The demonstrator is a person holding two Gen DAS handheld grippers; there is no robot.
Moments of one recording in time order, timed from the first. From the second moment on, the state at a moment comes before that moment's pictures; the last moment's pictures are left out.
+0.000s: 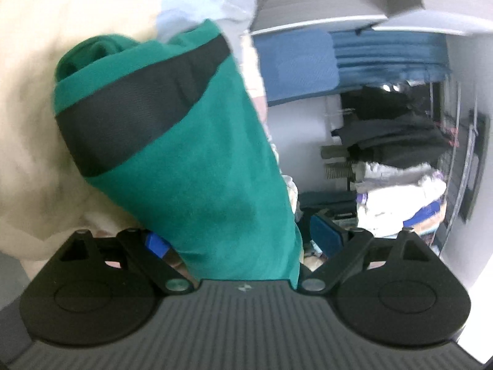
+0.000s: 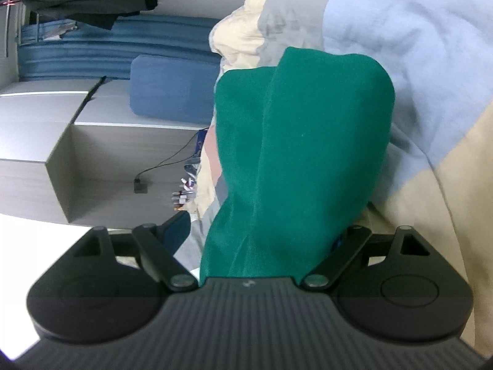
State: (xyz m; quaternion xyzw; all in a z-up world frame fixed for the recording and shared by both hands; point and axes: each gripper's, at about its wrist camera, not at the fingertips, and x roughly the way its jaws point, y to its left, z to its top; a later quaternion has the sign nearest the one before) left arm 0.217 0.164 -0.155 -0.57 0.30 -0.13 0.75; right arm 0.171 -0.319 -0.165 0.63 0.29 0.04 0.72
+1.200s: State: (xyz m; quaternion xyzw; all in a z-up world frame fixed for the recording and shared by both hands) left arm 0.161 0.174 -0.112 -0.48 0.32 -0.11 0.81; right arm 0.132 -0.288 -0.104 0.48 0.33 0.07 0.81
